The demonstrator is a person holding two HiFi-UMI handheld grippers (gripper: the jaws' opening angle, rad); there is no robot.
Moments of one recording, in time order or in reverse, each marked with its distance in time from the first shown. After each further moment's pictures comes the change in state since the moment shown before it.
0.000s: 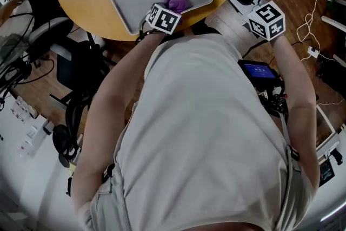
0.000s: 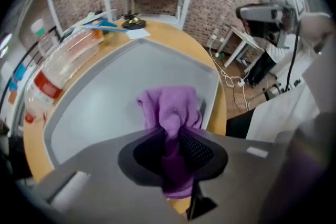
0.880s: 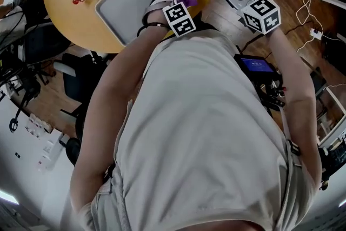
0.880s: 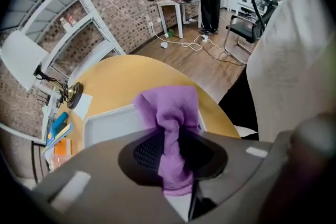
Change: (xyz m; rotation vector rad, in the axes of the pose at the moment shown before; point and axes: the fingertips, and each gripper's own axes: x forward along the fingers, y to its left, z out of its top) left arm 0.042 -0.053 0.078 0.856 0.062 0.074; right arm -0.017 -0.037 -0.025 0.106 -0.023 -0.081
